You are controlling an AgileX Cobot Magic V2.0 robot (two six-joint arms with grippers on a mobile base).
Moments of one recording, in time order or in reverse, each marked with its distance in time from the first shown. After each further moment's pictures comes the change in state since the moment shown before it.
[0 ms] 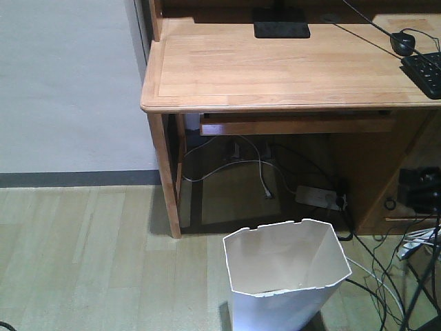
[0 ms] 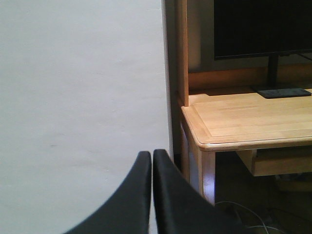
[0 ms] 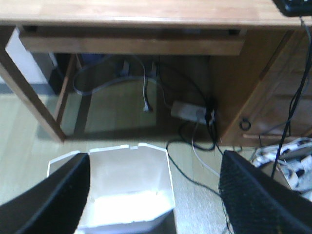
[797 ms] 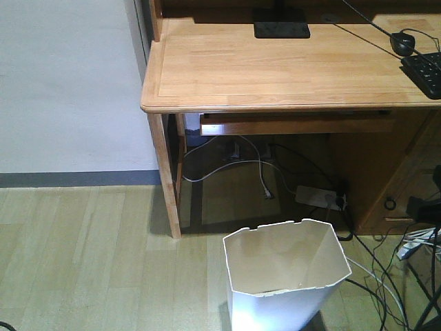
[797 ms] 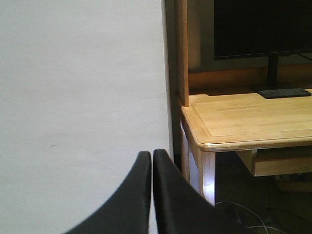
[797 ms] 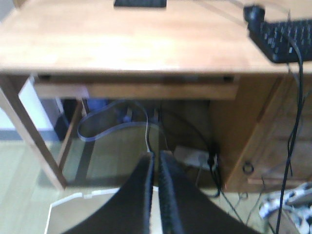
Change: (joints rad) left arm 0.000 0.000 0.000 0.000 0.000 0.000; right arm 0.000 -0.199 0.153 0.000 -0.169 0.015
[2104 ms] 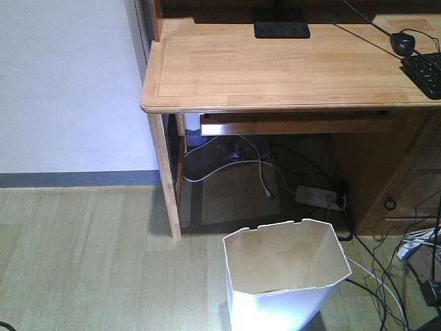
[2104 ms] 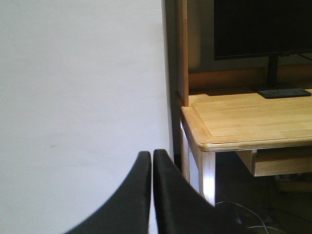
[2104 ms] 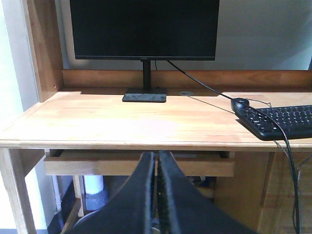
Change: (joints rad) left arm 0.000 0.000 0.000 0.000 0.000 0.000; right arm 0.000 -0.707 0.406 -0.022 -0.188 0.015
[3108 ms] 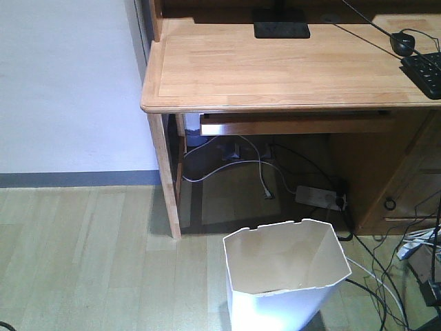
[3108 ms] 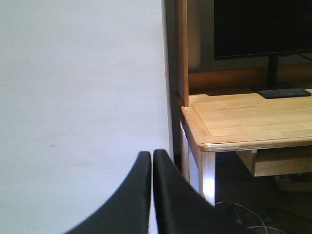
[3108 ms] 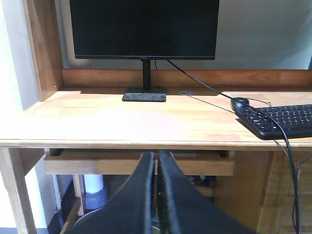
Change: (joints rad) left arm 0.000 0.000 0.000 0.000 0.000 0.000; right arm 0.000 0.000 0.000 0.000 0.007 0.000
